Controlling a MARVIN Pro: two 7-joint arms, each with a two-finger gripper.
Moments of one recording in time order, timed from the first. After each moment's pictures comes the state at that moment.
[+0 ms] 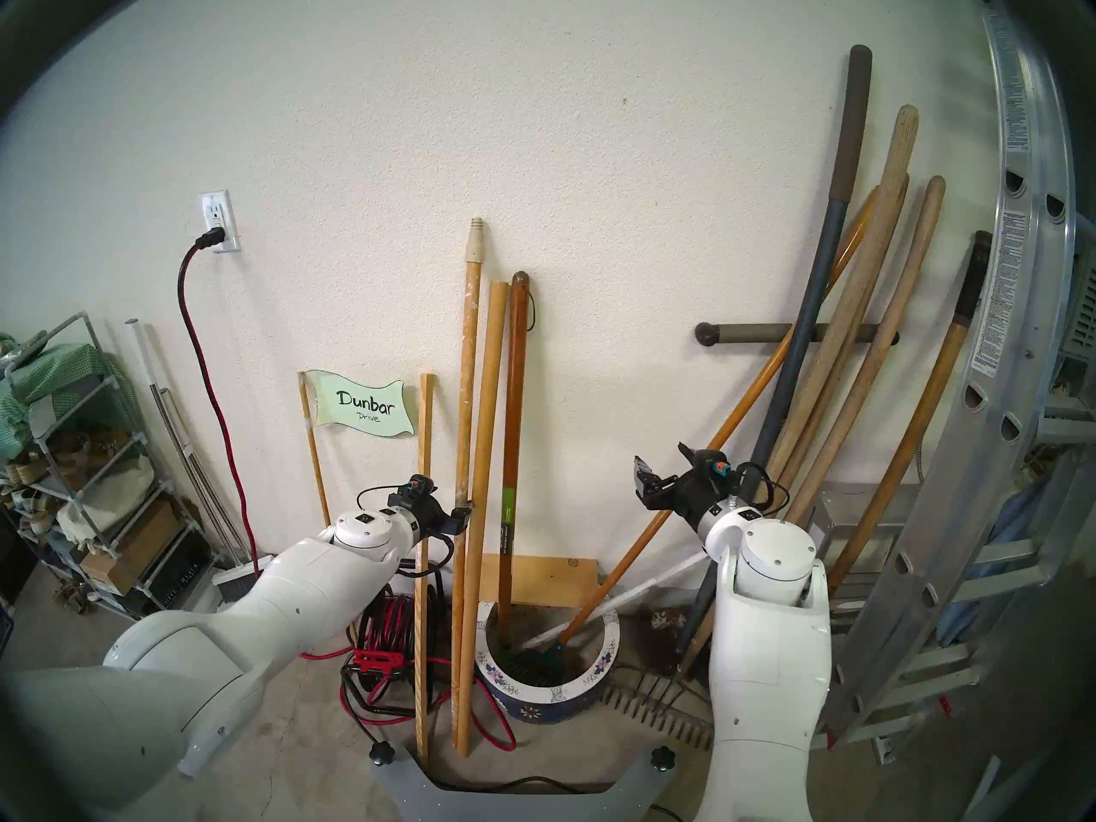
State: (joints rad) left arm 0.96 -1.35 -0.97 -0.59 -0.39 -0.05 -0.17; right arm -1.44 -1.65 1.94 -1.56 -0.26 0.14 0.65
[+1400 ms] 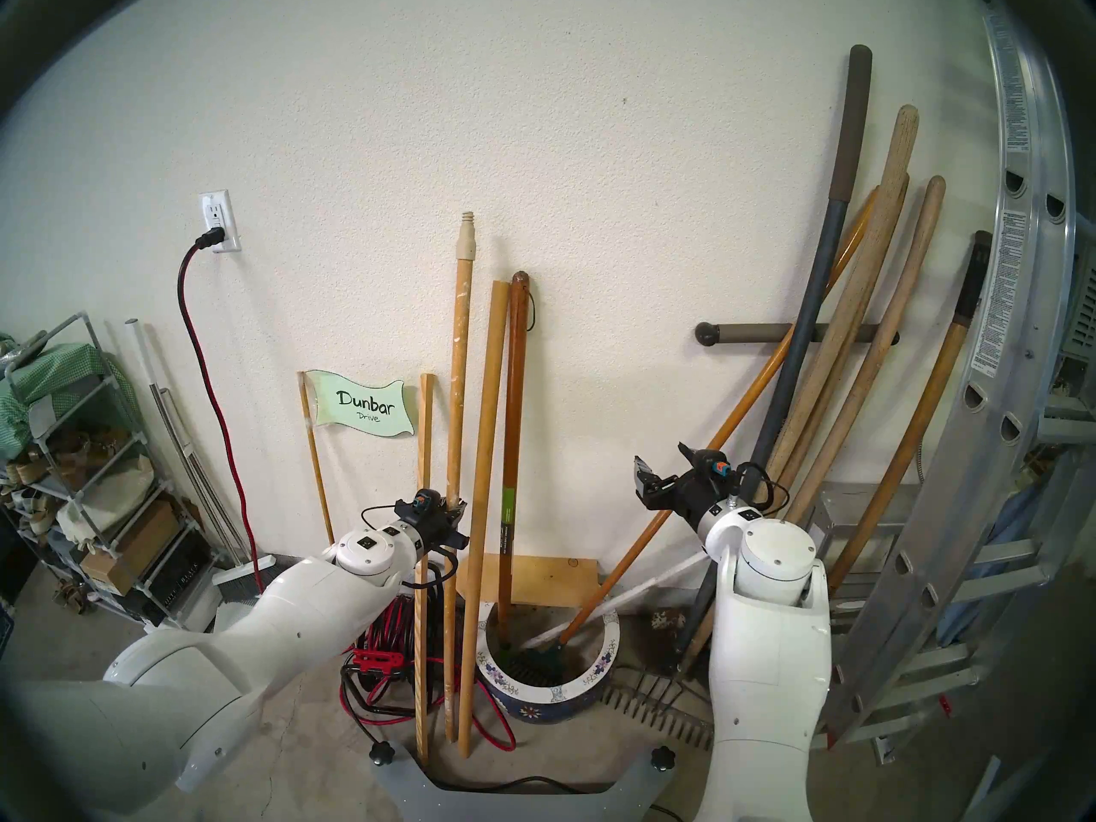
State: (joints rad) left arm 1.06 -1.31 -0.95 -0.71 -0.33 -0.18 -0.14; right arm -1.44 -1.65 1.94 -1.56 -0.26 0.14 0.65
